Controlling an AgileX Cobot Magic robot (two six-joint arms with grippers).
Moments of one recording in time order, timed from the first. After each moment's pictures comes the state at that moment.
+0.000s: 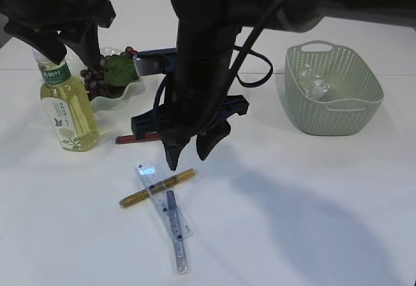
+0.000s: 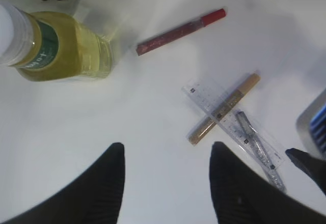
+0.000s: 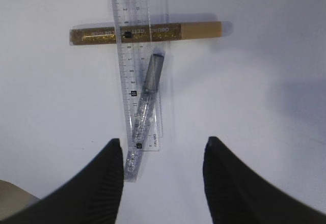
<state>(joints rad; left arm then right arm) -0.47 1.72 -1.65 0.08 1.24 -0.26 0.68 2.08 -1.80 0.13 1.23 0.19</state>
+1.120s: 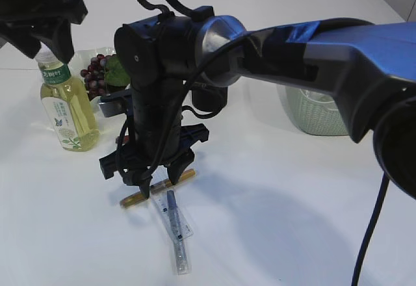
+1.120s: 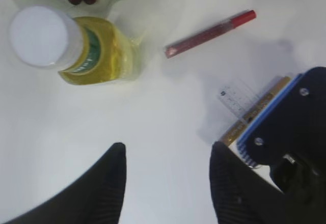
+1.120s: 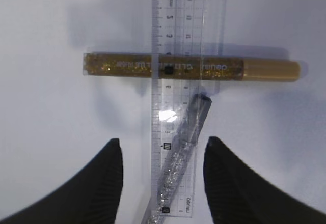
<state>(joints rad) -0.39 1.72 -1.65 0.11 1.24 -0.19 0.77 2.31 -1.98 0.08 1.23 0.21</state>
